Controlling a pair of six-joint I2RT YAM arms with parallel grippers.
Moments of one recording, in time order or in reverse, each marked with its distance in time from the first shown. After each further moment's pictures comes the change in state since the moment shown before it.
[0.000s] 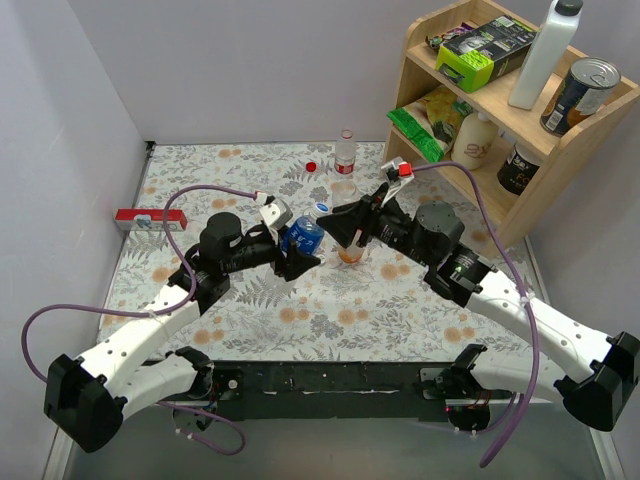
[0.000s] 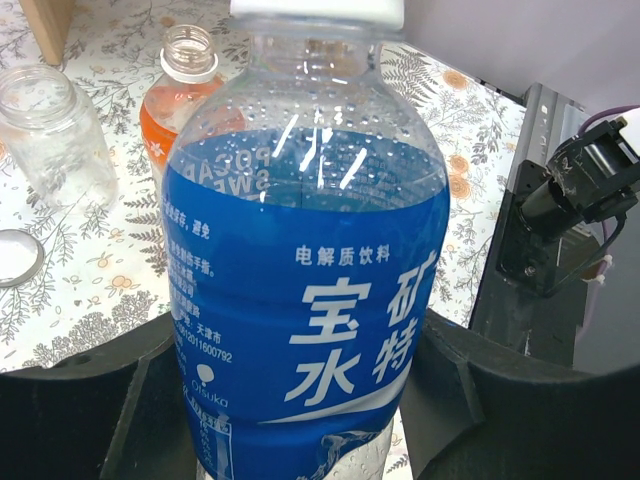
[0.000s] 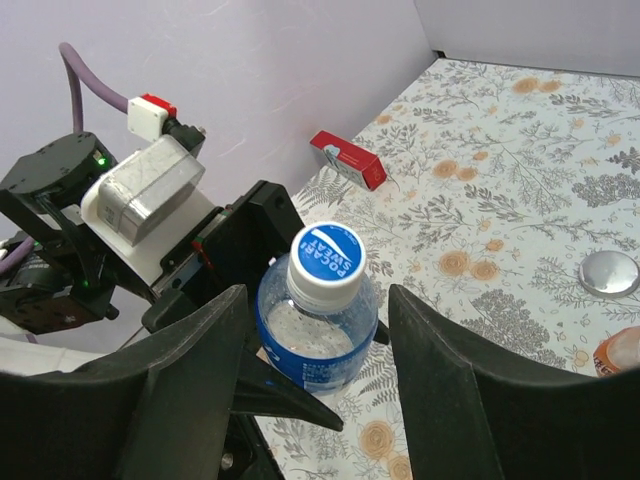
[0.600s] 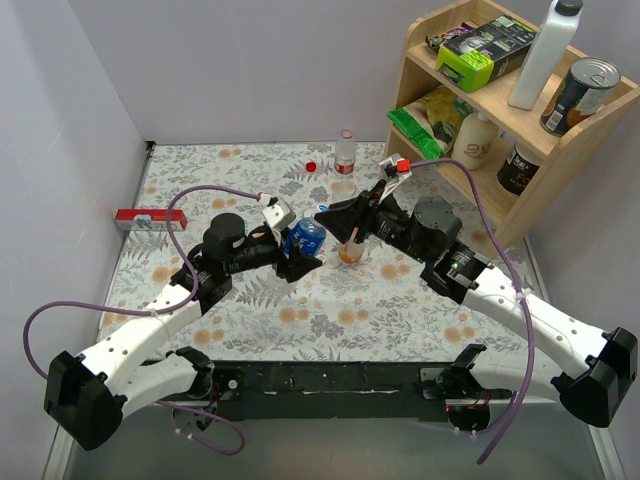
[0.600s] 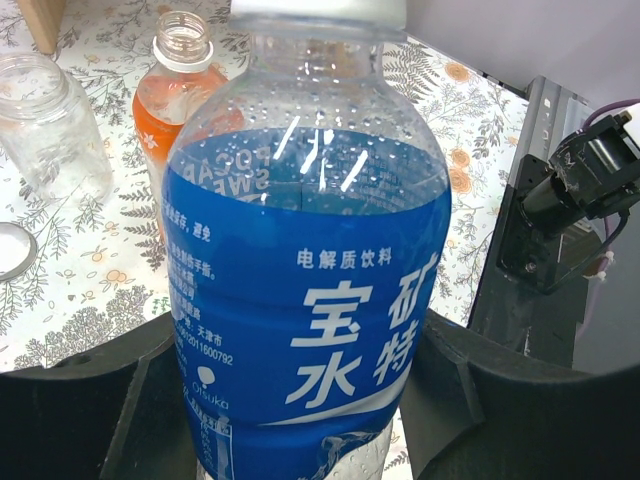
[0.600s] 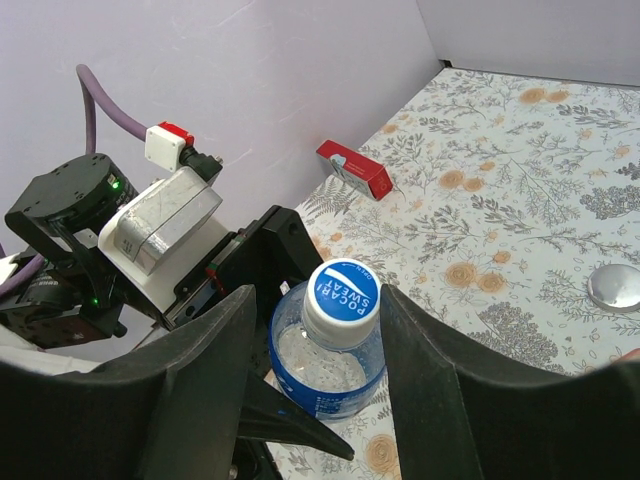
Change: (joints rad) left arm -0.021 0.014 0.000 -0.008 -0.019 0.000; right arm -0.002 0.032 0.021 0.034 -0.014 0.015
